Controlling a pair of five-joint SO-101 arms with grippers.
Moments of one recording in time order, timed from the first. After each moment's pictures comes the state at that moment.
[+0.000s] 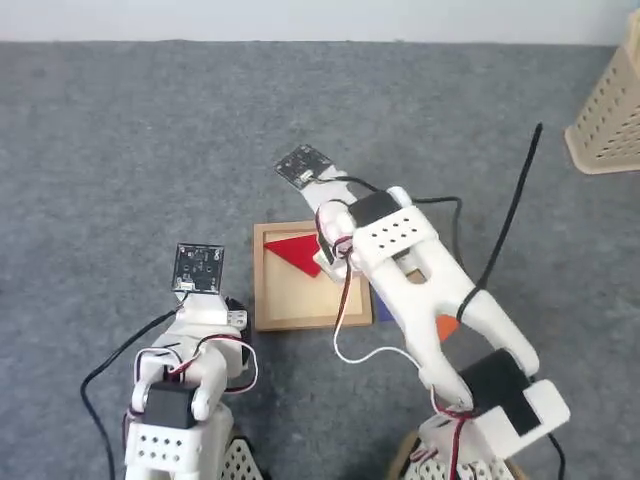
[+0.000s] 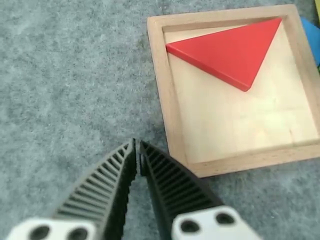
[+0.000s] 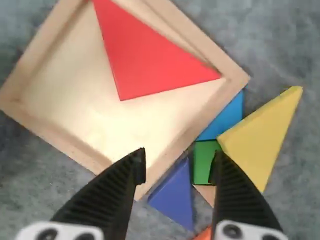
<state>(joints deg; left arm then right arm) 1.1 -103.3 97.1 70.4 9.5 -31.6 -1.0 19.2 67.6 14.1</state>
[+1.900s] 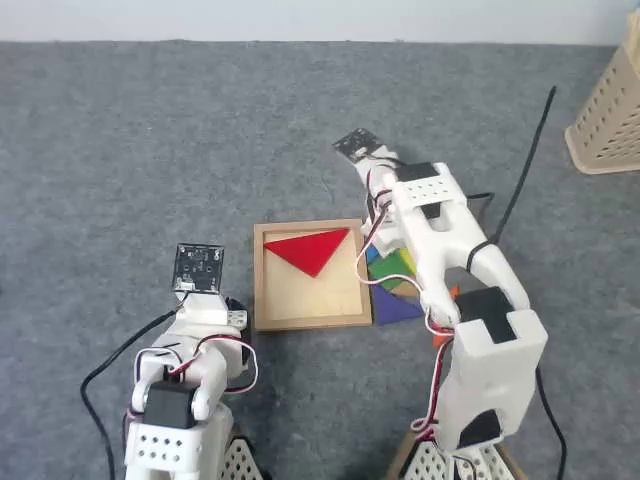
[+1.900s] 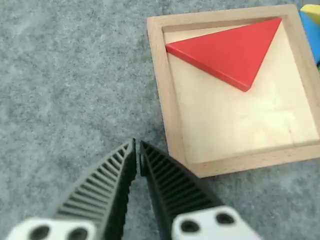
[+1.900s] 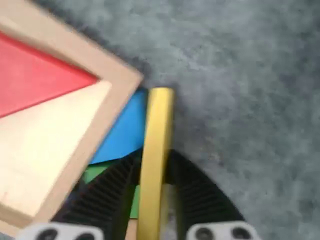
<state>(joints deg) 1.1 -103.3 97.1 70.4 9.5 -17.1 20.7 6.1 62.8 21.0</state>
